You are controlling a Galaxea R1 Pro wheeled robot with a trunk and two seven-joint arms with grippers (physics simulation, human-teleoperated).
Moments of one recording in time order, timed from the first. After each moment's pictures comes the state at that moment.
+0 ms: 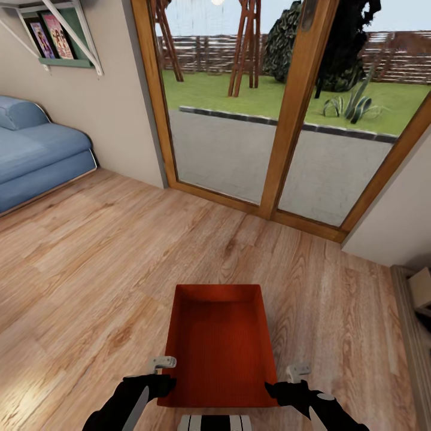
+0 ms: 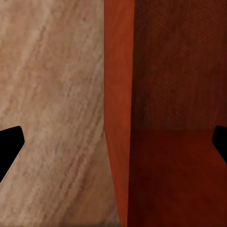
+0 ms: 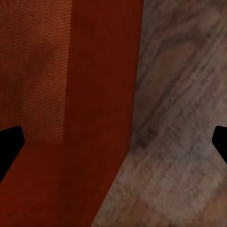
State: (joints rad) left arm -0.38 -0.06 -0.07 -0.71 0.10 0.48 0.03; right arm -0.44 -0.06 0.04 -0.42 -0.05 0.09 0.27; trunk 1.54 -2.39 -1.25
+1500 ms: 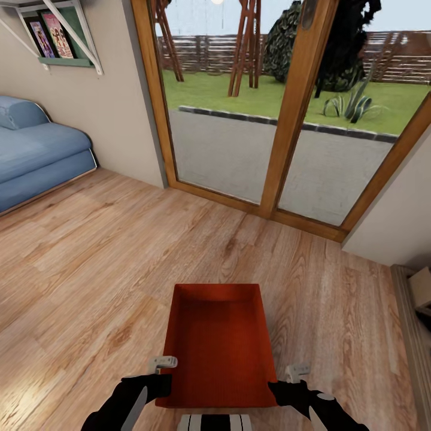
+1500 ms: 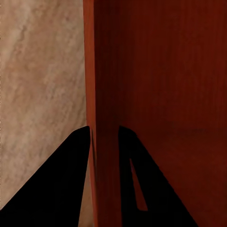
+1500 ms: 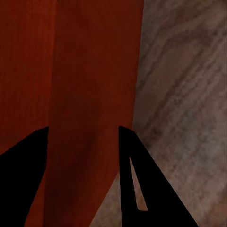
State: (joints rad) left arm -0.38 -0.05 -0.07 -0.71 0.11 0.47 -0.04; right arm -0.44 -0.06 0.04 -0.42 -0.06 0.09 0.29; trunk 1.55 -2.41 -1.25
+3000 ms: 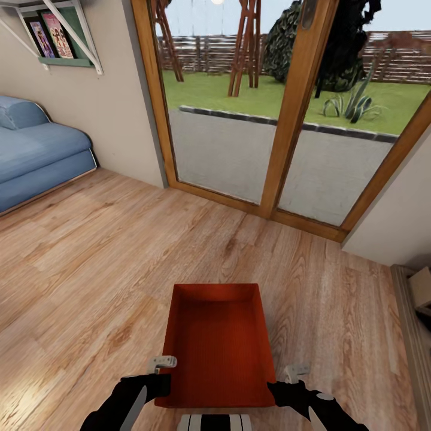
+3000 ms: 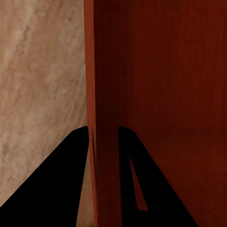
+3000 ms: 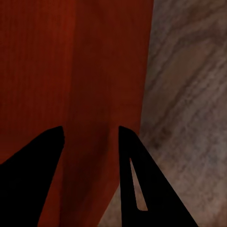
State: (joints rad) left arm -0.38 -0.05 -0.07 -0.71 0.11 0.48 -0.04; right arm -0.44 -0.06 0.05 -0.42 -0.06 0.09 0.31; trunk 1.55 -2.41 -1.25
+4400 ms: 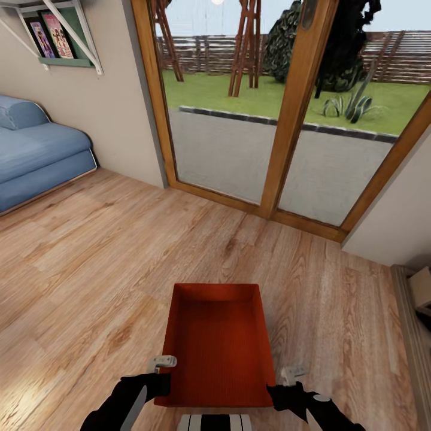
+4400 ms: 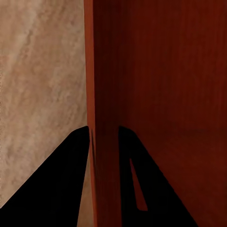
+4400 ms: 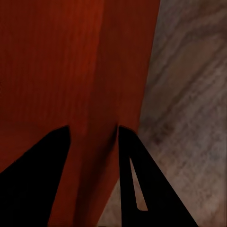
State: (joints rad) left arm -0.38 -0.05 -0.07 -0.72 0.09 0.48 -0.03; right arm -0.44 -0.06 0.10 -0.41 -0.05 0.09 0.29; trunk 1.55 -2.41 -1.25
